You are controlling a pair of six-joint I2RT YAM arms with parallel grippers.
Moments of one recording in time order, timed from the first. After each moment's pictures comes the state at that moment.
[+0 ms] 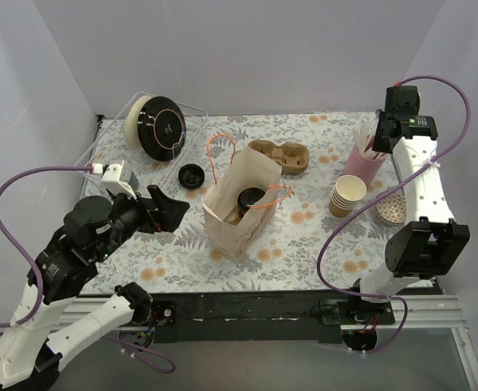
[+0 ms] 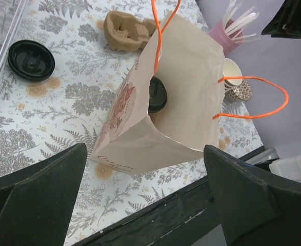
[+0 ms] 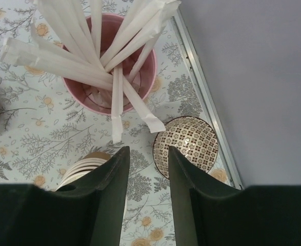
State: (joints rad) left arm -0.69 0.61 1.17 -0.80 -0.15 -0.56; right arm -0.04 1.58 1.69 -0.96 0.35 0.12
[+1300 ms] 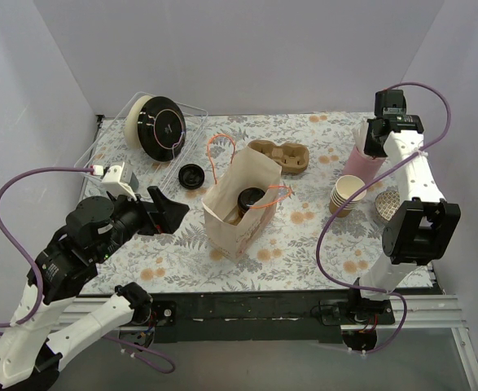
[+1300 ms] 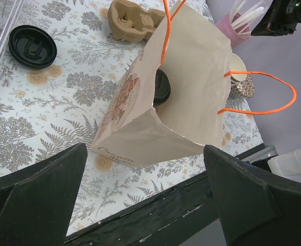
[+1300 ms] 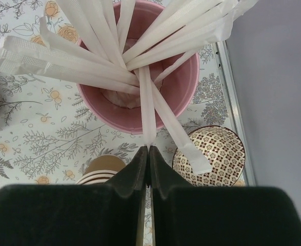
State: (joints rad) left arm -0.69 0.63 1.18 -0.85 -0.15 -0.59; right arm -0.04 1.69 1.65 -0.90 0.26 0.11
